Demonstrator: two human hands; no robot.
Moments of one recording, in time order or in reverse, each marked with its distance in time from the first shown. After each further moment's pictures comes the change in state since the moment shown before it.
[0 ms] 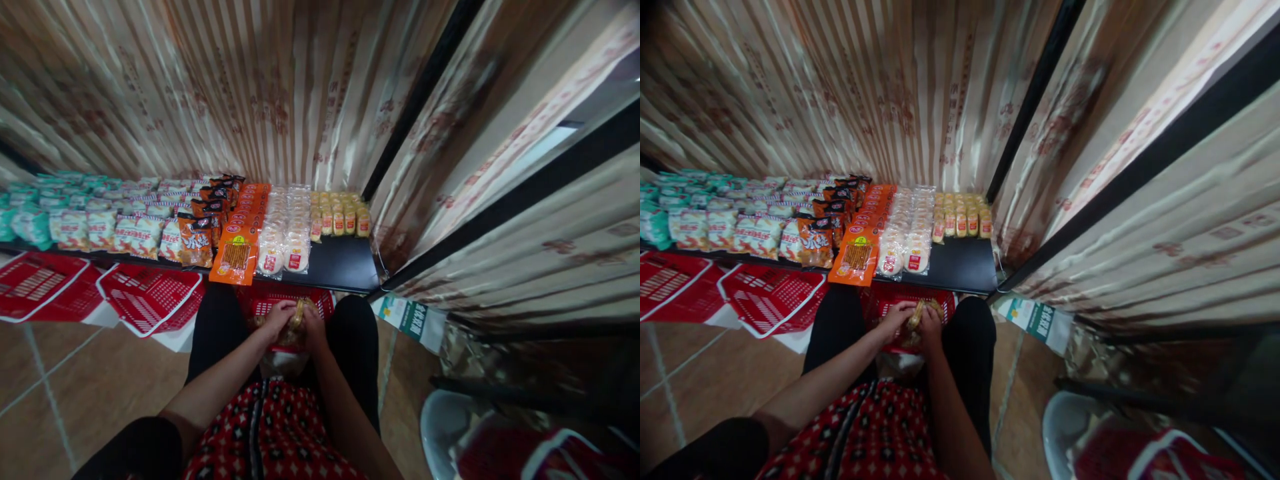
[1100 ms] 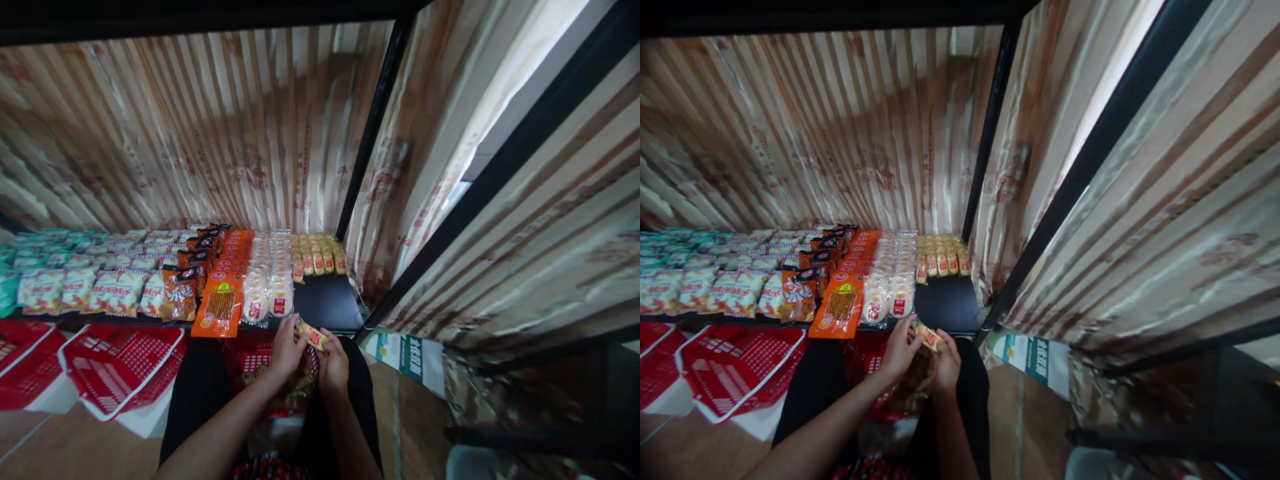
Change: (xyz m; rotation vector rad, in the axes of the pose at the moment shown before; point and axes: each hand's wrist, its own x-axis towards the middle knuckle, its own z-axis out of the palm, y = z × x) left_hand -0.016 0.072 0.052 0.558 0.086 0.632; right_hand -0.001 -0.078 -0.047 0.623 0.296 -0.099
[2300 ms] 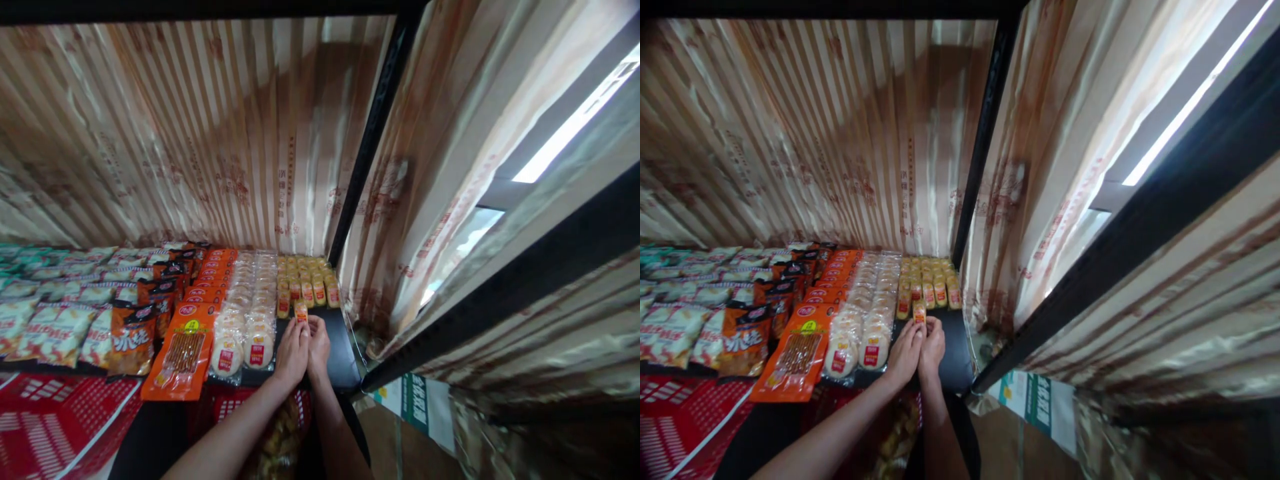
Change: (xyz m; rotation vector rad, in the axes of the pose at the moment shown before) left_hand 0.106 0.036 0.055 0.056 -0.012 -0.027; right_hand 0.137 -0.036 0.044 -0.746 -0.005 -0.440
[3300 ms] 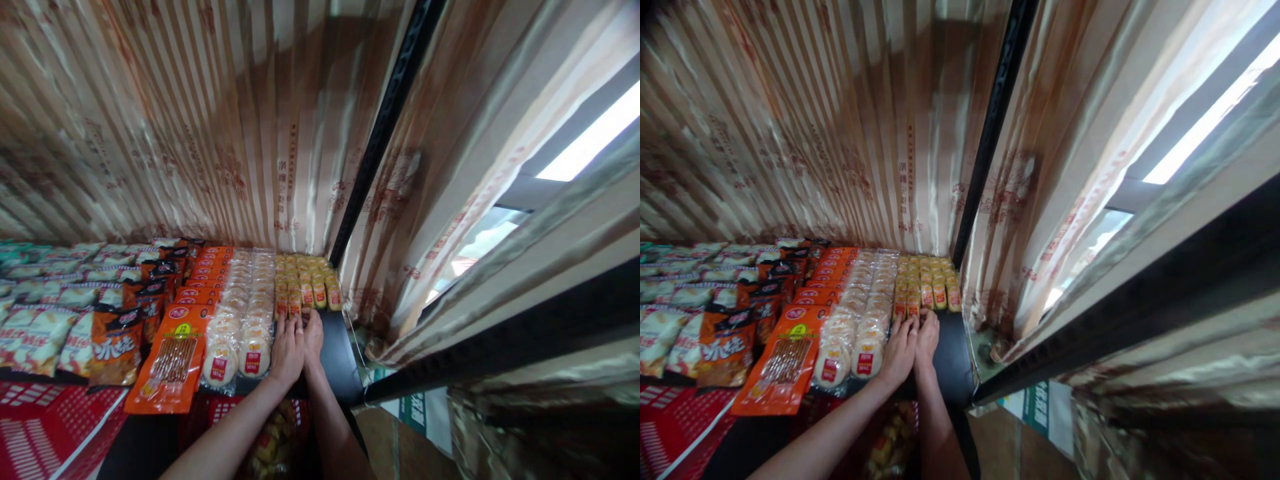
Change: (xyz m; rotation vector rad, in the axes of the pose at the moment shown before) left_hand 0.019 -0.005 0.001 0.068 0.074 -0.035; right_hand 0.026 0.006 0.021 -0.087 0.029 -0.154
